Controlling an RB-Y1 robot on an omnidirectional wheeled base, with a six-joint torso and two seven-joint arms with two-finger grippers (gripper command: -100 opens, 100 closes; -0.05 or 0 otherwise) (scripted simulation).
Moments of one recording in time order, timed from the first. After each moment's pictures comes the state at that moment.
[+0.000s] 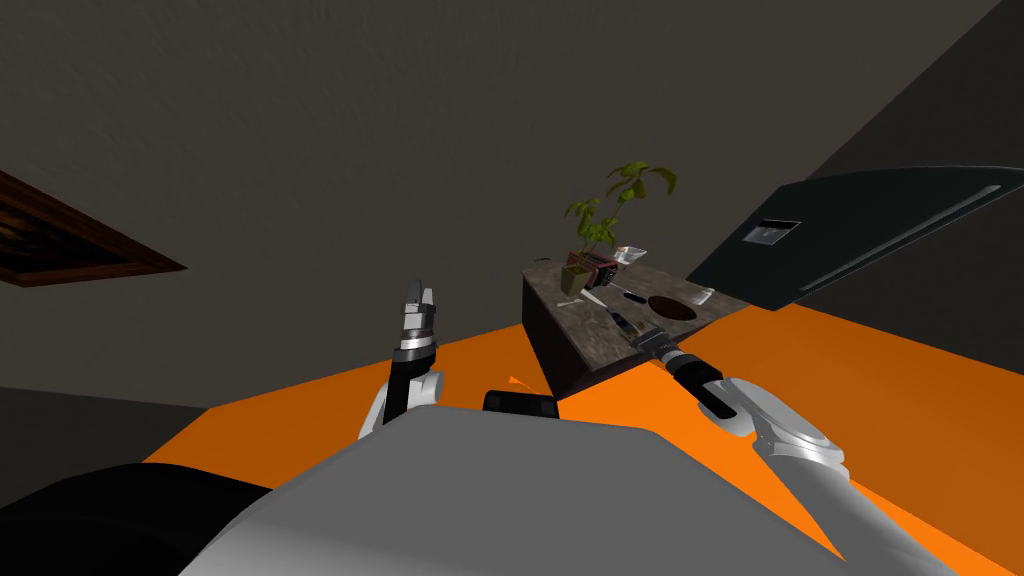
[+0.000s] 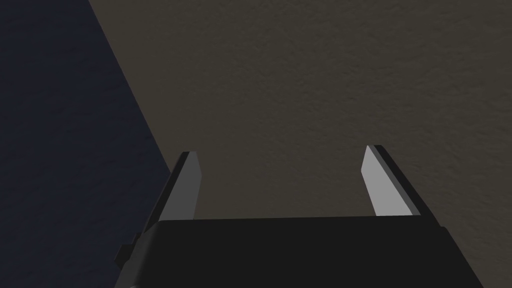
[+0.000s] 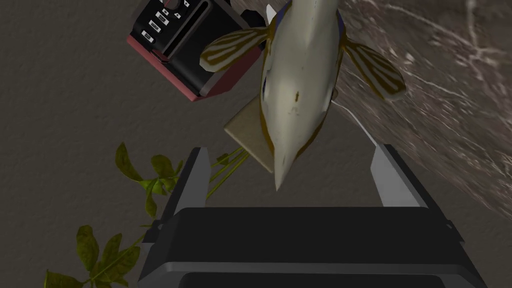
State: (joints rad) left arm 0.51 -0.02 0.07 -2.23 -0.10 -0.53 -0.15; right arm 0.22 -0.73 -0.18 -1.32 0.88 -0.41 0.84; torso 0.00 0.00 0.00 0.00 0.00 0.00
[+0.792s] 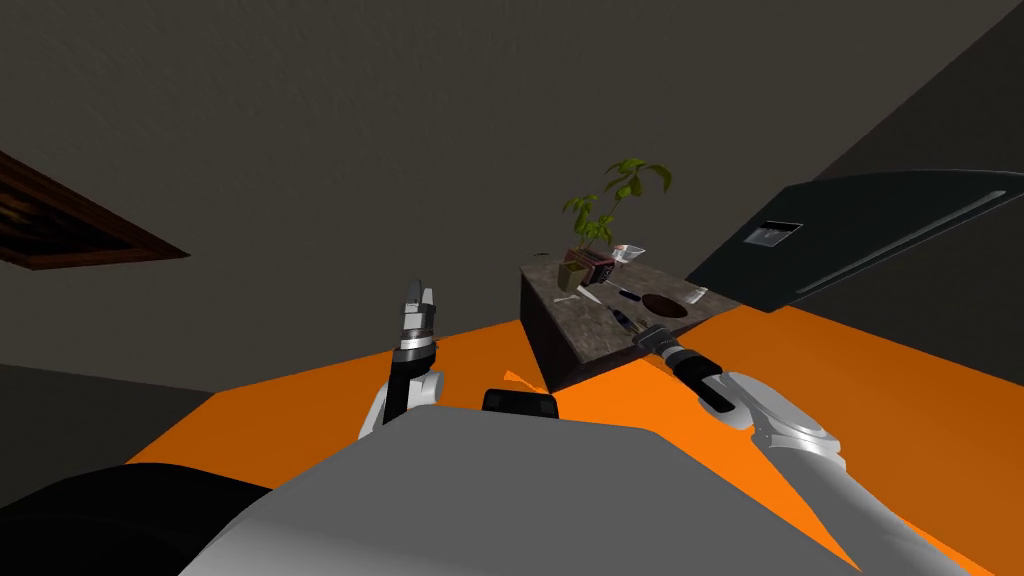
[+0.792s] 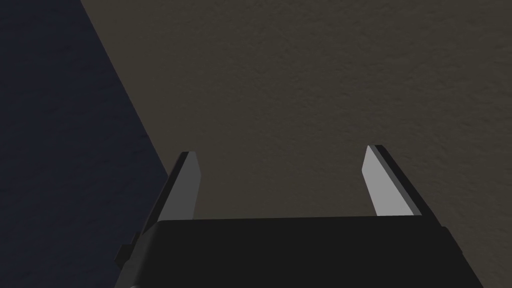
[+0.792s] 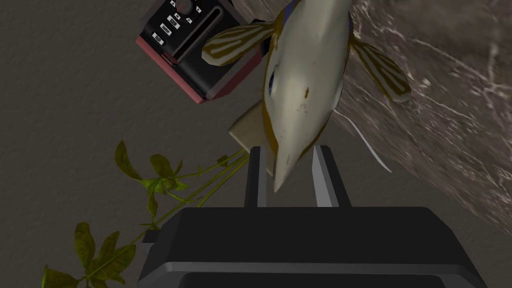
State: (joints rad) left arm 0.51 -0.02 0.07 -2.23 -0.10 -0.53 -0.15; right arm 0.19 -0.75 -0.18 -1.31 0.90 -0.40 0.84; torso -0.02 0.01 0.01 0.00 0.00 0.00
